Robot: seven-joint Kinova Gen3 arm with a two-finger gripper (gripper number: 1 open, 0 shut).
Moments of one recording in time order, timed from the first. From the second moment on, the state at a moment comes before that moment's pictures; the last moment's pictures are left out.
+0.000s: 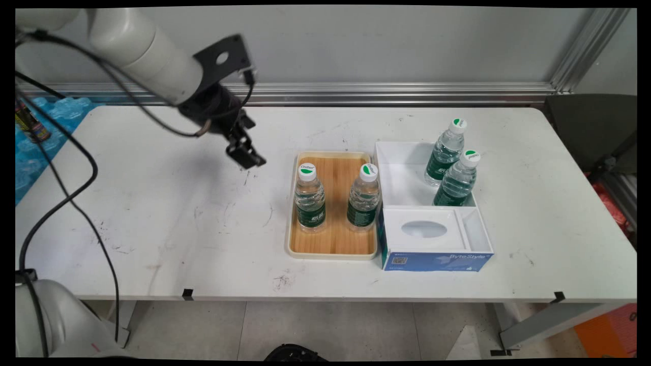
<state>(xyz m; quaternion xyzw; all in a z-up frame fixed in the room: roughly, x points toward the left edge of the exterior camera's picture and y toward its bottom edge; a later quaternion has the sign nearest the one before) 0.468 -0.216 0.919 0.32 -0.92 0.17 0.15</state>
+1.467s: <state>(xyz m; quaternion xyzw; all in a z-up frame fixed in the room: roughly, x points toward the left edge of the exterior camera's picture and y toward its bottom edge) 0.264 -0.330 0.938 0.25 -0.91 0.15 0.31</state>
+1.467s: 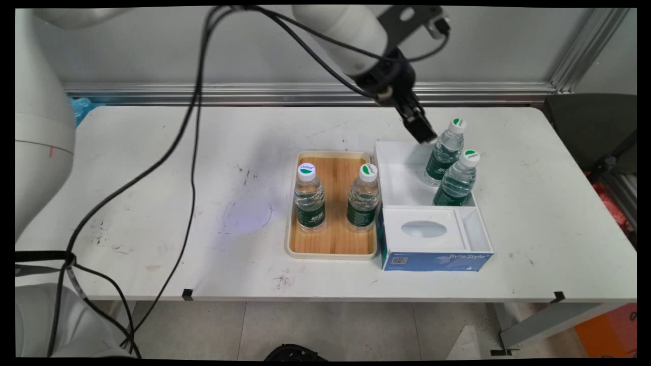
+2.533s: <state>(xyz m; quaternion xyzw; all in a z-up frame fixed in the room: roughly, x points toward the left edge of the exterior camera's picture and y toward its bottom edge) 0.202 -0.362 0.859 0.24 -0.90 0.11 0.35</state>
